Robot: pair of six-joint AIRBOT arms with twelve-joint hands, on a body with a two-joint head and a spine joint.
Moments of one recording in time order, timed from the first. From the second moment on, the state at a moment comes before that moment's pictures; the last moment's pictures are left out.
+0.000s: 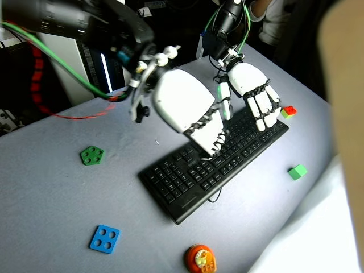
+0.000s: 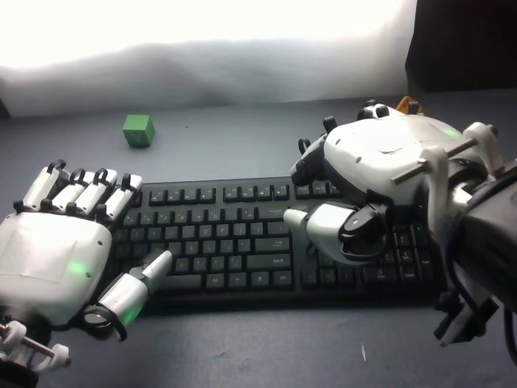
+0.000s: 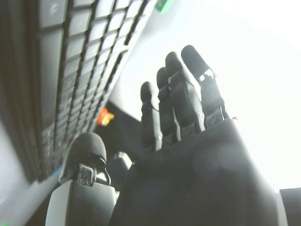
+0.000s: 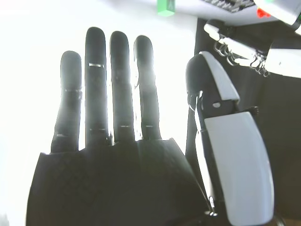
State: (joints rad) left arm 1.01 -1.17 0.90 -0.68 -1.48 1.66; right arm -0.26 -1.13 0.61 1.50 0.90 -2.23
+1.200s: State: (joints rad) left arm 1.03 -1.23 0.94 -0.65 -1.51 1.66; right arm -0.25 -1.12 0.61 1.45 0.88 -2.23
